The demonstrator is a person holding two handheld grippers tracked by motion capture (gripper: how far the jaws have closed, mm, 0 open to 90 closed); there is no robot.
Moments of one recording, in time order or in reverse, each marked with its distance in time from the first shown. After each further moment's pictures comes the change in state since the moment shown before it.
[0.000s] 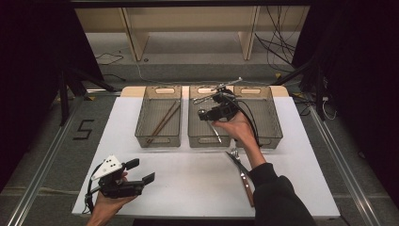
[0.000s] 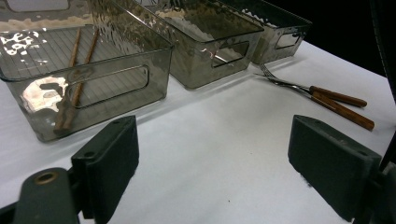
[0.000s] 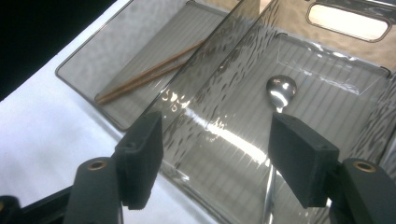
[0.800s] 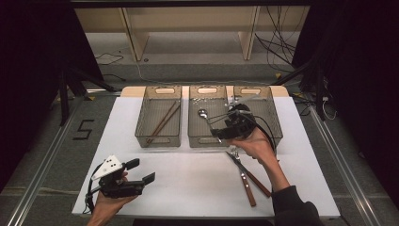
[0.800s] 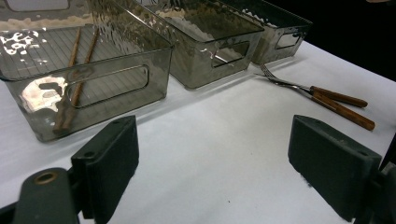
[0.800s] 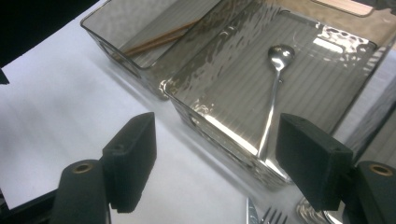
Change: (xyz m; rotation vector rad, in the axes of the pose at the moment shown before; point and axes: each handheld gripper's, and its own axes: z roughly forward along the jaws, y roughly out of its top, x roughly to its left) left arm 0.000 0.000 0.001 0.001 -0.001 -0.006; right arm 0.007 -0.052 -0.047 -0.007 0.003 -0.076
